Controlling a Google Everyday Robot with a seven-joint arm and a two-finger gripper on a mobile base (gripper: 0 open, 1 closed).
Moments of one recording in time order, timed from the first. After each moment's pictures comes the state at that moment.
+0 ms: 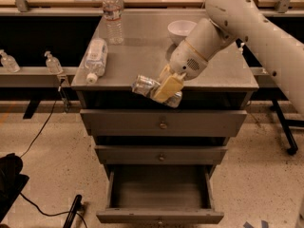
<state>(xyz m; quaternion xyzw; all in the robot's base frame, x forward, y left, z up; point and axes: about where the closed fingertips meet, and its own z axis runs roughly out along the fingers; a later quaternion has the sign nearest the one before) 0.561 -0.034 0.844 -0.64 0.69 0.29 0.16</state>
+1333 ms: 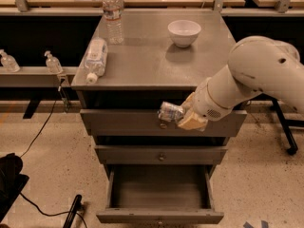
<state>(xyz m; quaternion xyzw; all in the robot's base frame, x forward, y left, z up) 0.518 -0.106 0.789 -0.63 0.73 0.08 0.24</state>
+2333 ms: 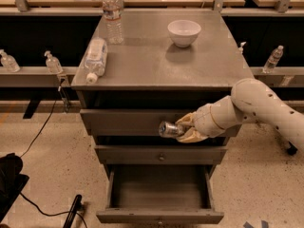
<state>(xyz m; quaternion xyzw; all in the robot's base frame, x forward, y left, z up) 0.553 -0.112 0.673 -0.71 0.62 0.15 0.31</state>
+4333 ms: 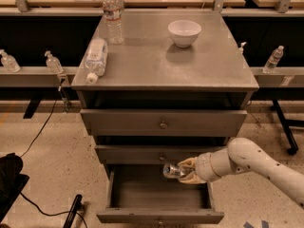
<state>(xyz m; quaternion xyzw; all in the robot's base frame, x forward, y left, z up) 0.497 -0.132 0.492 -0.68 0.63 0.19 0.31</state>
